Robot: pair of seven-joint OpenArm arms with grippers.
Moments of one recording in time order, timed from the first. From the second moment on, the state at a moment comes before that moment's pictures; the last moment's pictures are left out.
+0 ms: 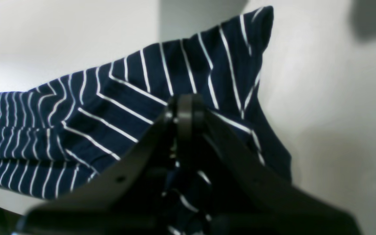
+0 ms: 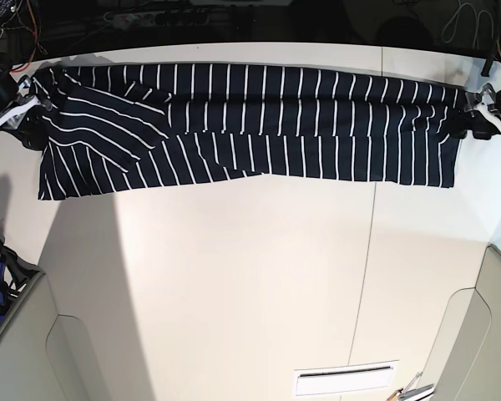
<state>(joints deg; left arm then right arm) 18.7 -34.8 -30.4 76.5 -49.5 -36.0 50.3 -21.1 12.9 41.5 104.5 47.6 32.0 -59.2</state>
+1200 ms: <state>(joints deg) 18.4 -35.0 -19.6 76.7 -48.4 -36.2 41.2 -21.1 12.8 41.8 107.9 50.6 32.2 -61.6</state>
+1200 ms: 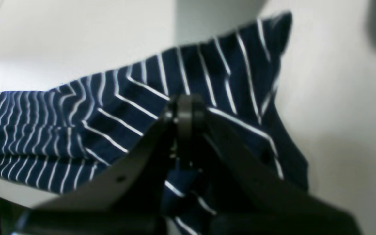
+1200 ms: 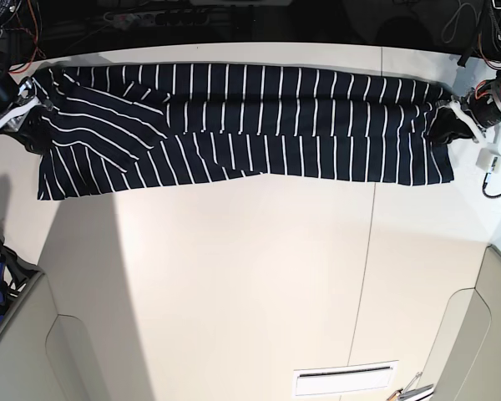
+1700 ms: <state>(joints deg) 13.6 -37.1 -34.4 79.2 -46.9 -36.0 45.5 -21.1 12.8 45.6 113.1 50.1 32.2 -61.6</state>
